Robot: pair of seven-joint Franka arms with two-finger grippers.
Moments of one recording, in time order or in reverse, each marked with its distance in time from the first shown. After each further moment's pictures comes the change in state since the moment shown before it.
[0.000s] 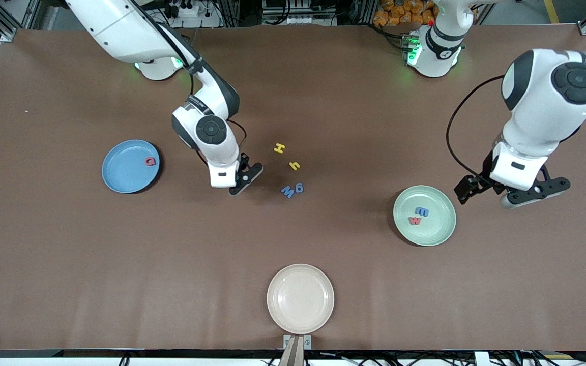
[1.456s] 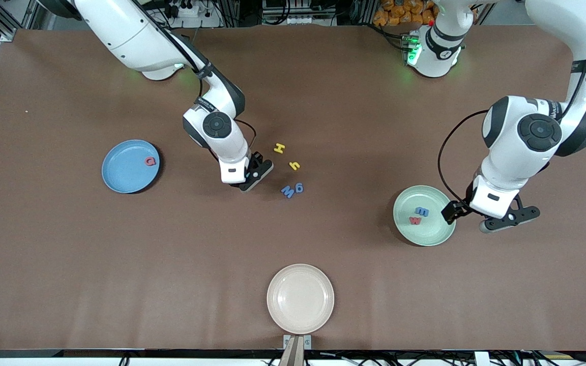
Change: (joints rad) left arm 0.001 0.208 0.021 -0.013 0.088 0.198 -0.012; right arm 0.054 0.092 -0.001 -0.053 -0.007 0.299 0.109
